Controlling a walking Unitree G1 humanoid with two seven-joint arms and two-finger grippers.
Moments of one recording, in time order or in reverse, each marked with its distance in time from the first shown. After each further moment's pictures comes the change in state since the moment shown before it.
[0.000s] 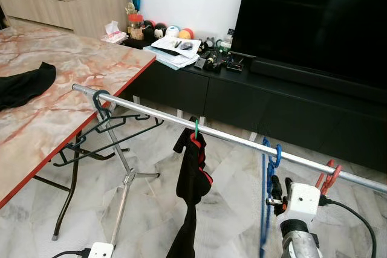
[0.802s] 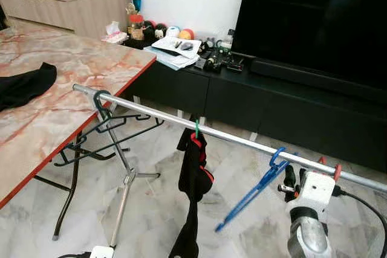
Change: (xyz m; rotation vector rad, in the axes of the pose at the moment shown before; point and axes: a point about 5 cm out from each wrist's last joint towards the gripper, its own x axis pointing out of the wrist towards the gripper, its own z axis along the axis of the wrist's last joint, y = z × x) left arm -0.001 -0.001 -0.006 0.009 0.027 0.002; right arm 0.029 -0.017 0.011 0.021 0.011 -0.082
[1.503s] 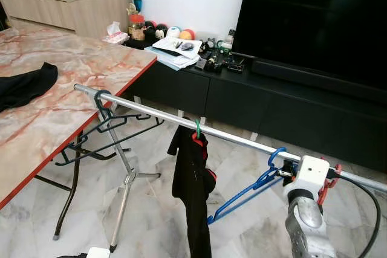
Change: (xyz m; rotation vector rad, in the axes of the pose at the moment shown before) left arm -0.001 0.007 -0.002 0.006 0.010 0.009; right arm 0.031 0.010 0.007 0.018 0.035 0.013
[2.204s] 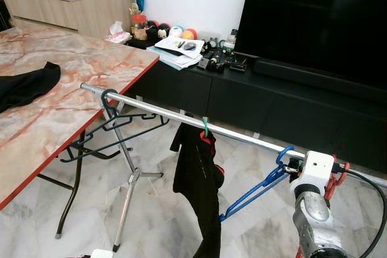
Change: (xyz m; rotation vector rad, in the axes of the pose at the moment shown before) left arm 0.000 -0.010 -0.003 -0.007 0.007 -0.022; right arm 0.011 -0.017 0.003 -0.044 0.012 -0.021
